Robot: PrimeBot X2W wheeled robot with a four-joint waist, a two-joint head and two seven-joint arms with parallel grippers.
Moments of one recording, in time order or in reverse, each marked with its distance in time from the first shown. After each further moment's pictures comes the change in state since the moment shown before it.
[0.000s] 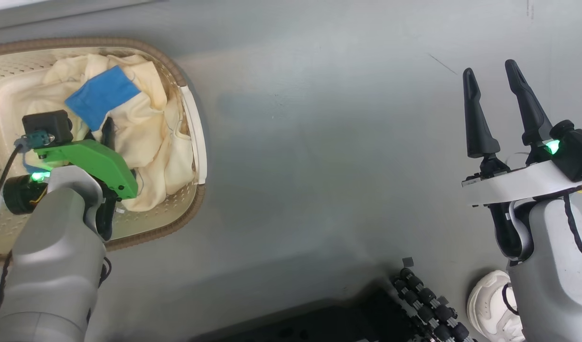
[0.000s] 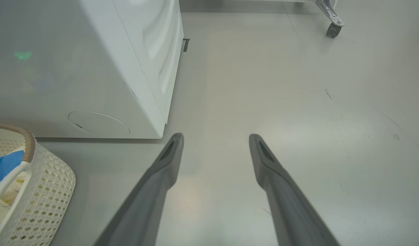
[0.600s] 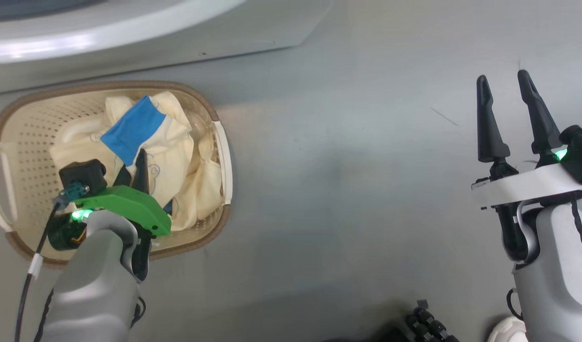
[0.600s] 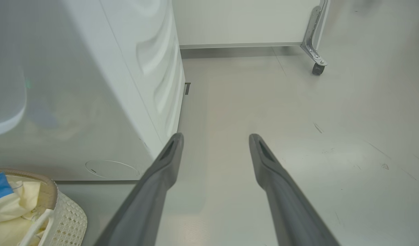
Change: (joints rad) left arm 0.151 -0.071 -0.019 -0.056 -0.061 0.000 -0.190; right arm 0.009 0.009 -0.054 0.054 0.003 0.000 0.000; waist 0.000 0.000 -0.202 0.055
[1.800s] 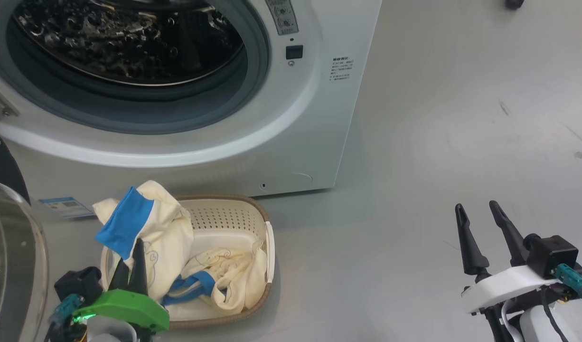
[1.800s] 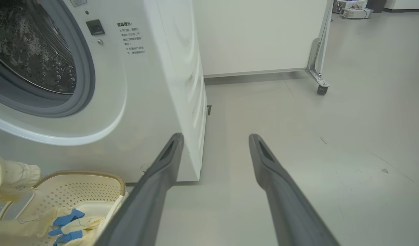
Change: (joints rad) left arm 0.487 -0.009 0.191 -0.416 0.085 0.000 0.000; right arm 0.305 0.005 0.021 0.089 0.003 0.000 0.000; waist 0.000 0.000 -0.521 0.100
